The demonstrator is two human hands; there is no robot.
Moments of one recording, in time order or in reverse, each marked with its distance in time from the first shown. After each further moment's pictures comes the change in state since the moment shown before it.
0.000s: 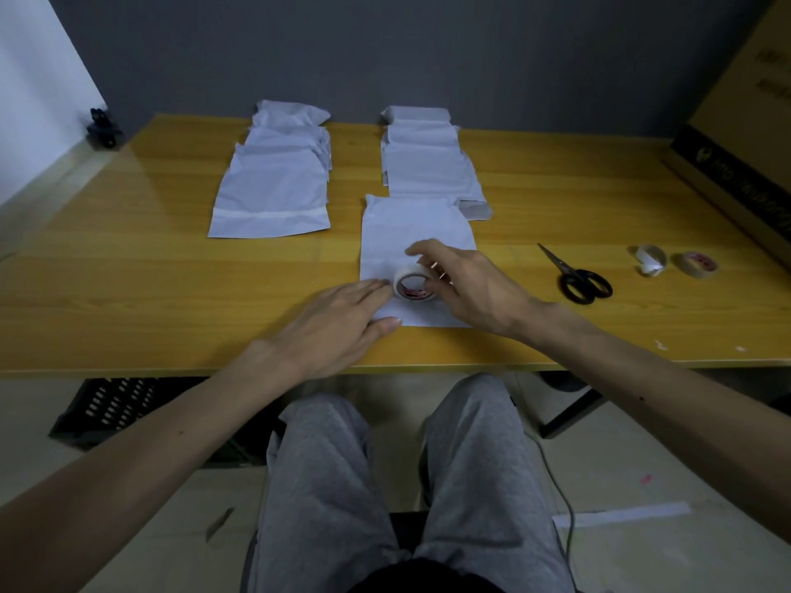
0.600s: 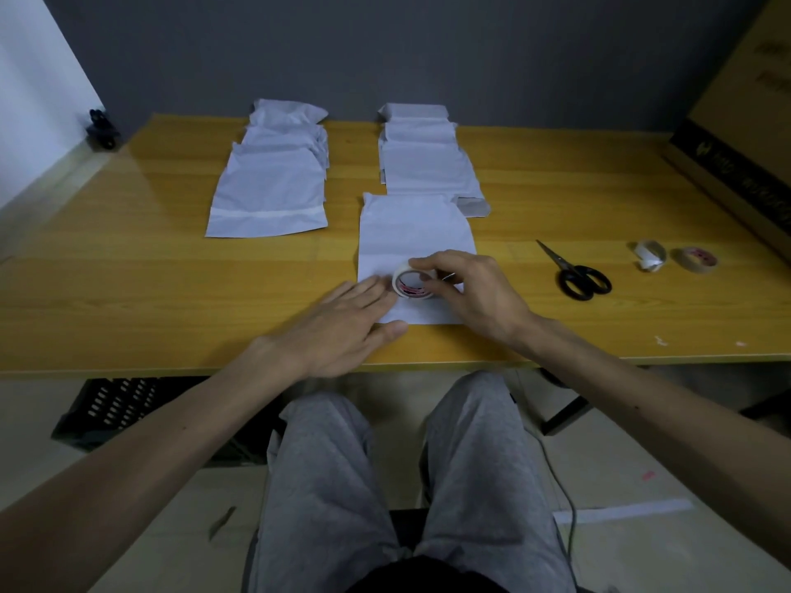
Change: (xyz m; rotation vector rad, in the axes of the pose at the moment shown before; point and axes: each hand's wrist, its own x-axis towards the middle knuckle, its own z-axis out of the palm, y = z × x) left_hand 0.004 0.004 0.003 0.028 -0.223 -0.017; right_hand -0.011 0.006 0.013 0.206 0.155 0.076
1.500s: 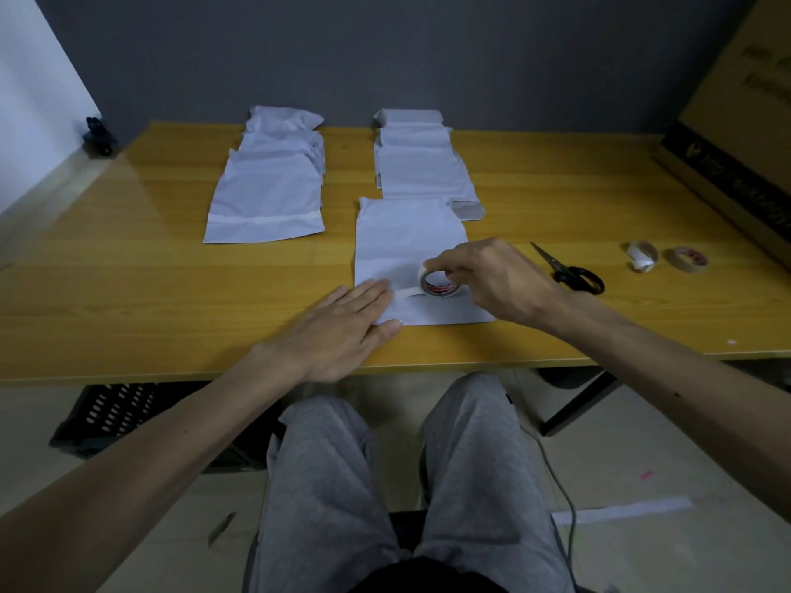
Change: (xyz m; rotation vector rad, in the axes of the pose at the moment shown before) left_hand -0.002 0.001 0.000 -0.028 -0.021 -0.030; right_hand 0.008 0.004 -0.040 -0.347 -0.182 -0.040
